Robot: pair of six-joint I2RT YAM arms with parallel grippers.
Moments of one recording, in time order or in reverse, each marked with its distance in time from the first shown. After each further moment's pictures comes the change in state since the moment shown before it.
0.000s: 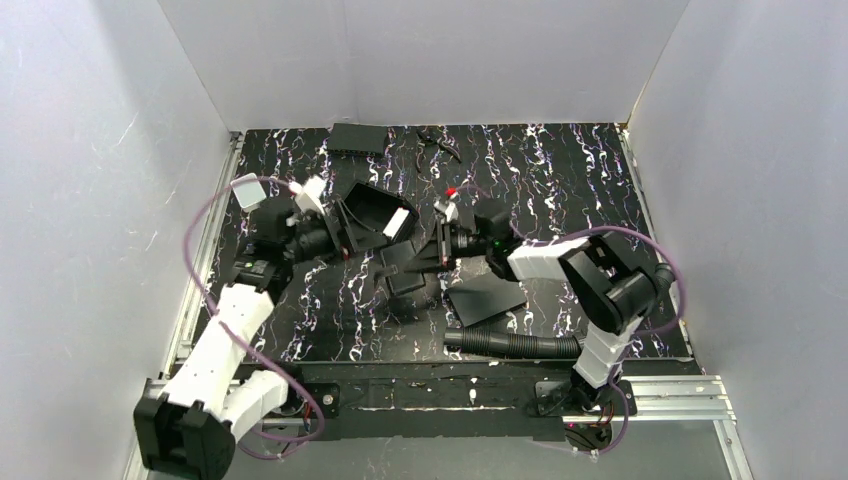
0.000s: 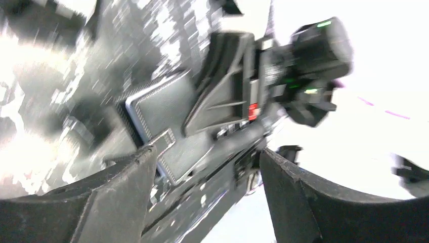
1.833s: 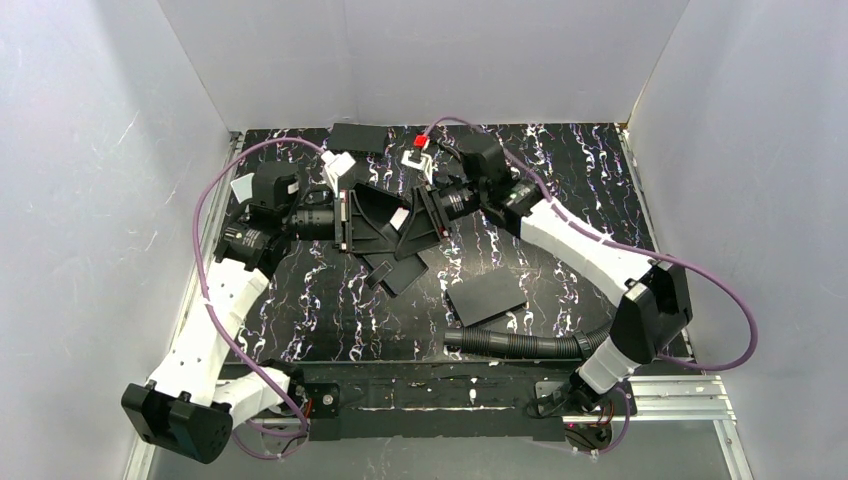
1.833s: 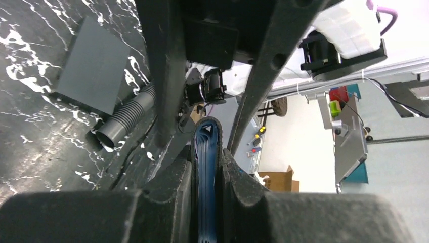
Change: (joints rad) left arm -0.059 0.034 0.416 -0.255 0.441 0.154; right arm 0.049 -0.260 0.574 -0.775 -0.329 -0.469
